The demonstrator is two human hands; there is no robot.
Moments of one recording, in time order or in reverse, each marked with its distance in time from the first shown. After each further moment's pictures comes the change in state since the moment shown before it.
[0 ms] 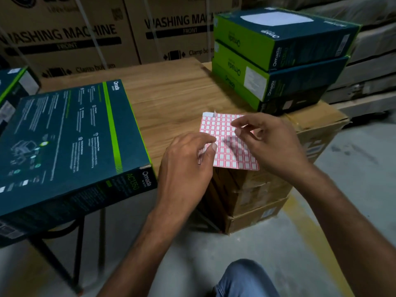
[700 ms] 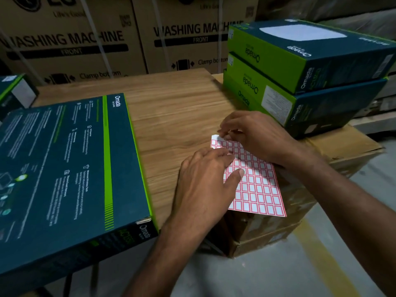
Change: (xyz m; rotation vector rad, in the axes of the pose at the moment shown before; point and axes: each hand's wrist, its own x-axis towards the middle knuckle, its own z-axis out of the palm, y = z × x) left_hand 0.054 -0.006 0.023 0.227 -0.325 -0.040; right_hand 0.127 0.026 0.045 -0.285 -0.324 -0.403
